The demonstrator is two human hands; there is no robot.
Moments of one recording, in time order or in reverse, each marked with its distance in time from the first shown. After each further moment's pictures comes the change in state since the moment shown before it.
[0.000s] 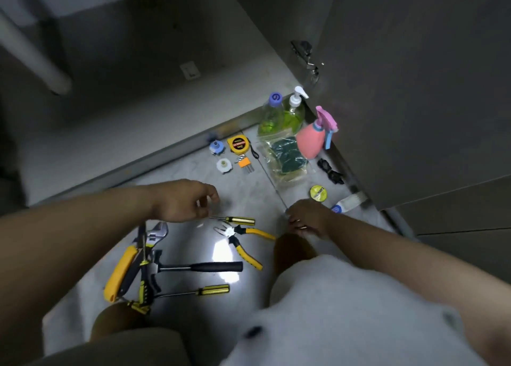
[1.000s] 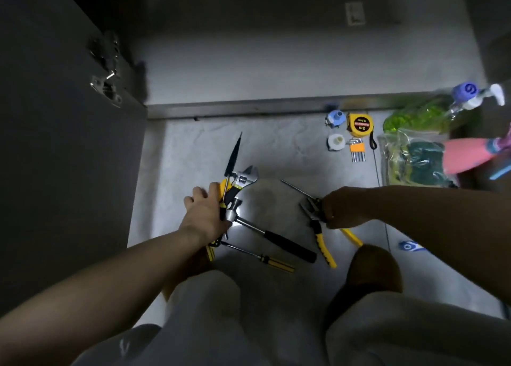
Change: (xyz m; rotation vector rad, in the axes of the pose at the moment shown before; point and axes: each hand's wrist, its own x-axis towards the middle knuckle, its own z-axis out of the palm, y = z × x) left_hand -0.005 -0.144 0.232 -0.648 0.536 -0.631; right_hand -0.004 -0.117 0.143 -1.701 -0.359 -0.202
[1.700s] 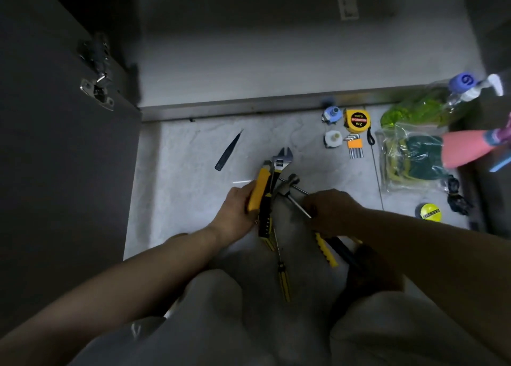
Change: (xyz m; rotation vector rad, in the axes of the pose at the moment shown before) left_hand 0.004 0.054 0.013 -0.369 -0.057 0.413; right_hand 0.029 -0.009 0.037 0.177 0.382 -0.080
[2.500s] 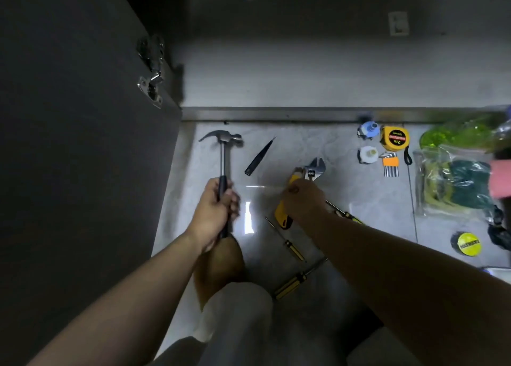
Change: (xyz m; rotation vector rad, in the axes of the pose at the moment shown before) left_hand -0.026 -0.039 -0.054 -0.827 0.371 -0.349; right_hand 0.060 -0.097 -0.006 0.750 0.334 0.281
